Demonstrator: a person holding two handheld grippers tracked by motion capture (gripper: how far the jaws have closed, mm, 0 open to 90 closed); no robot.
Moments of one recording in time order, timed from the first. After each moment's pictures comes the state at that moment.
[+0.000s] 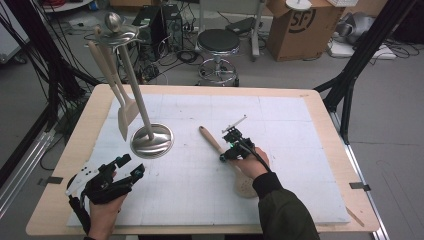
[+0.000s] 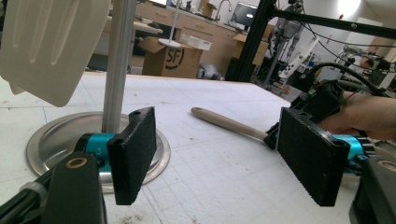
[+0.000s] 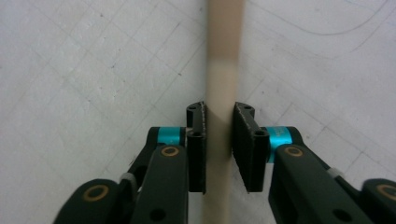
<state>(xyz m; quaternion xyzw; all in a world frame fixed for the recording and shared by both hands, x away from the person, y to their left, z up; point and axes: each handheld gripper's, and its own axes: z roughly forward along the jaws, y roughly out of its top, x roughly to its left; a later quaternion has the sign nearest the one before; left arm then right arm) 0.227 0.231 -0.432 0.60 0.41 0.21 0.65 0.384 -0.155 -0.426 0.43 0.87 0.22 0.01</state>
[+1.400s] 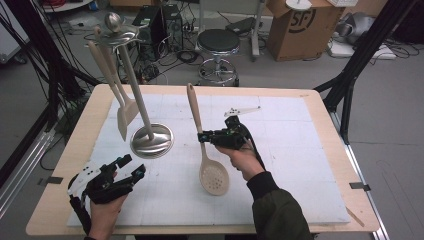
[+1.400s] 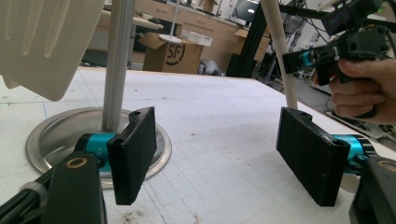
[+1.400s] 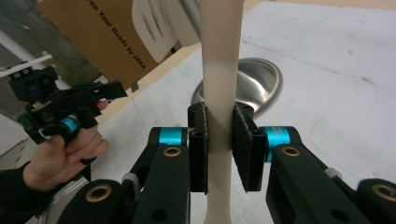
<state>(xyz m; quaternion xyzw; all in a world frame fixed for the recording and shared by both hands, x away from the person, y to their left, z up) 0.227 0.229 -0.434 0.61 0.41 0.21 0.65 0.369 -0.136 -0.366 0.32 0.77 0.54 -0.06</state>
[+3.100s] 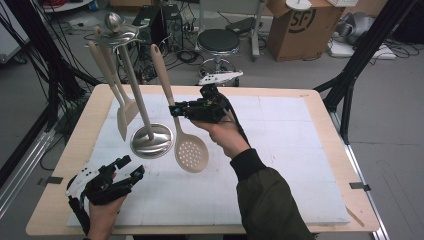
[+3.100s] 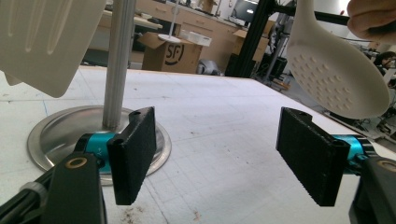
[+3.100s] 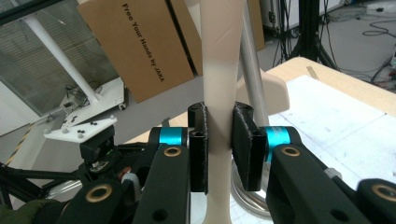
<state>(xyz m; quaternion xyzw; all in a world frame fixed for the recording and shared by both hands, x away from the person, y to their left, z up) 0.225 0.232 -0.435 0.60 0.41 0.20 0.65 0.374 -0.077 -0.264 0.23 0.78 0.58 -0.03</state>
